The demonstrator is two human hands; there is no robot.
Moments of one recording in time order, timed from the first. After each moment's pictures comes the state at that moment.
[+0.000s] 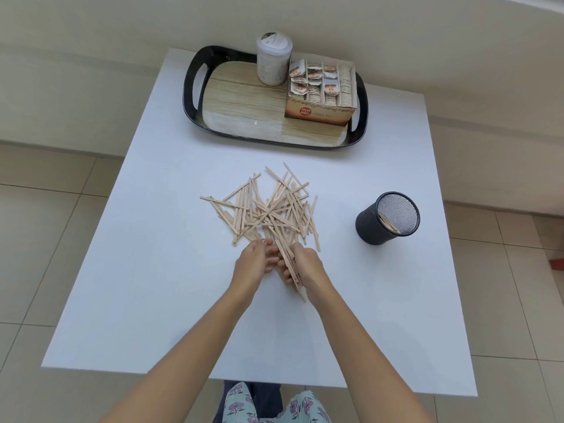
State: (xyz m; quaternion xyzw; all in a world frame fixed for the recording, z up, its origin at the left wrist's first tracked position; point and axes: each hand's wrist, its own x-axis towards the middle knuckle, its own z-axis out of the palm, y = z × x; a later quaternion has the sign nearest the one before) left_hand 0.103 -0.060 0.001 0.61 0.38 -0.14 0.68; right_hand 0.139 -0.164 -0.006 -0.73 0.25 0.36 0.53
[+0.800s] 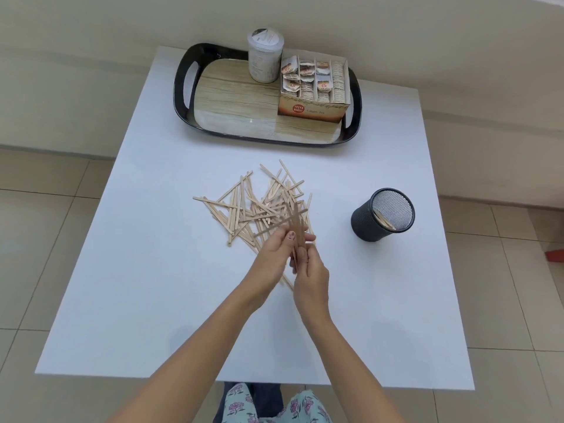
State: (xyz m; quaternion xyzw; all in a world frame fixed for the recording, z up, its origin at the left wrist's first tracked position) left_hand 0.107 -0.084 0.031 0.61 0.17 -0.13 0.77; right_hand 0.099 -0.177 -0.001 -0.82 0.10 0.11 0.56
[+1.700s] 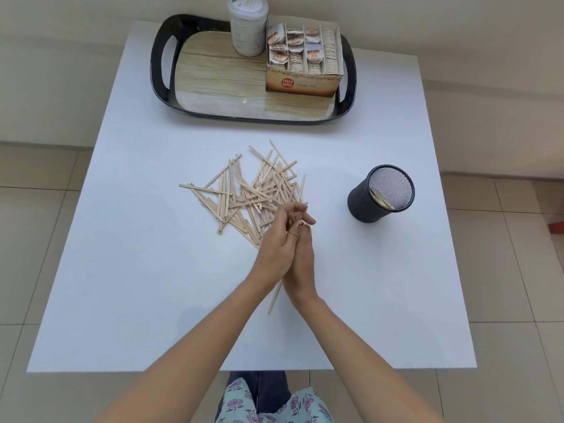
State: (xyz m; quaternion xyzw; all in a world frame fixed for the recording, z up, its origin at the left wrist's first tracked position) left_hand 0.116 -0.109 -0.002 0.73 0.09 -0.04 0.68; right_hand 0.113 -0.169 -0.041 -0.71 0.10 0.13 0.69
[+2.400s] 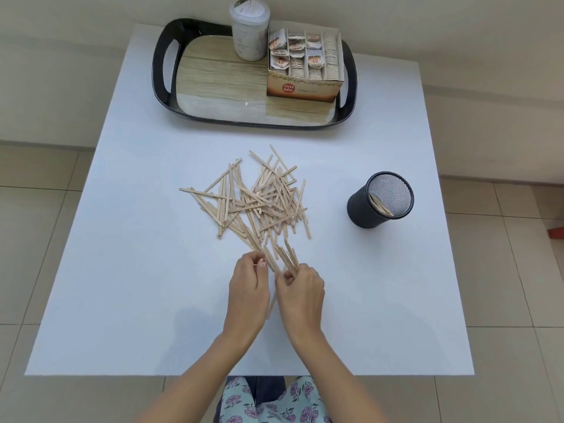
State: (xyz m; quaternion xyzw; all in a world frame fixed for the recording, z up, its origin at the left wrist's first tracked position) left_hand 0.050 -0.092 -0.015 0.79 0.27 -0.05 0.55; right_hand 0.071 -0.180 -0.019 -0.93 0.15 0.15 0.29
